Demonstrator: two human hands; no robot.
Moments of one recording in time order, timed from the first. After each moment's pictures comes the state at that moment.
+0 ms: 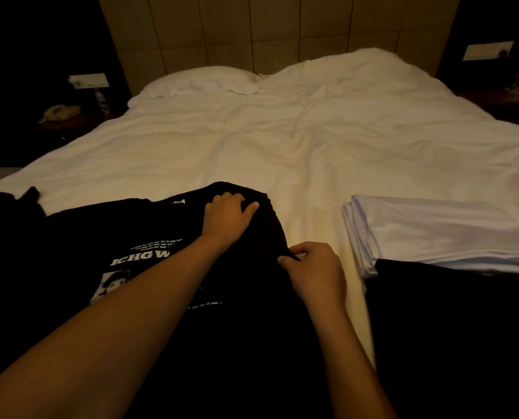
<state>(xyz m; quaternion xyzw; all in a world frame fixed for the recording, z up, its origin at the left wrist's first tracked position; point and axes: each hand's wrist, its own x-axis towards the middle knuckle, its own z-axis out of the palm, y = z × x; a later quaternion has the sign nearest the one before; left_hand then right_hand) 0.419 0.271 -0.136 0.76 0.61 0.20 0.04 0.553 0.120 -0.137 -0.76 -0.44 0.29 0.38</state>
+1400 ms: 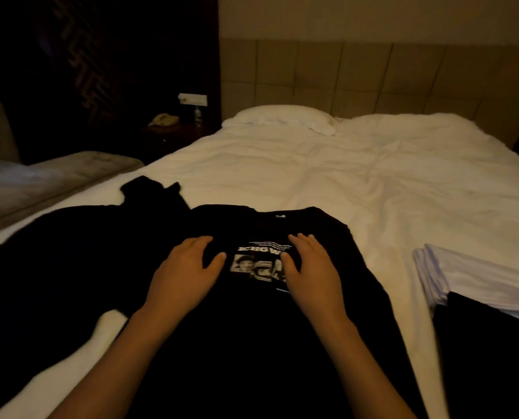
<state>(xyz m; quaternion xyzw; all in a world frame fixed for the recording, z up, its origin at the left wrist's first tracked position) 0.176 0.024 -0.055 0.65 0.70 0.29 0.10 0.392 0.049 -0.061 -0.59 -0.72 0.14 0.33</state>
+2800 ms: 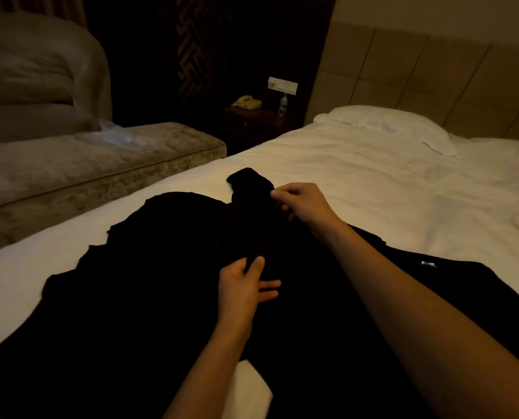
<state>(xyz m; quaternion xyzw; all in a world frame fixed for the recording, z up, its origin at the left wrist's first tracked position) 0.015 0.102 -0.120 0.21 0.55 0.67 0.46 0.082 0.254 -0.034 -0.40 -0.75 0.41 0.32</state>
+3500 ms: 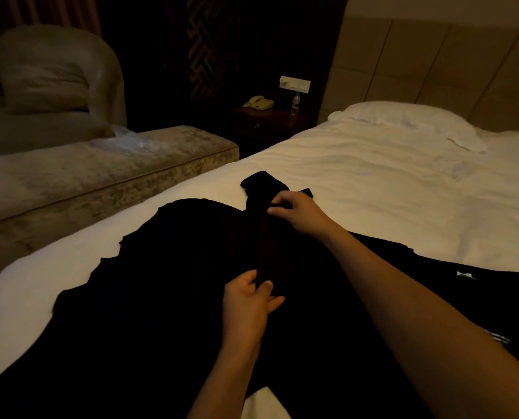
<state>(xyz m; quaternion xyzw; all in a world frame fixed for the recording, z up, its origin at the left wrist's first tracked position) -0.002 0.101 -0.130 0.20 0.56 0.66 0.45 0.046 0.294 -0.064 -0.34 -0.87 0.28 0.22</state>
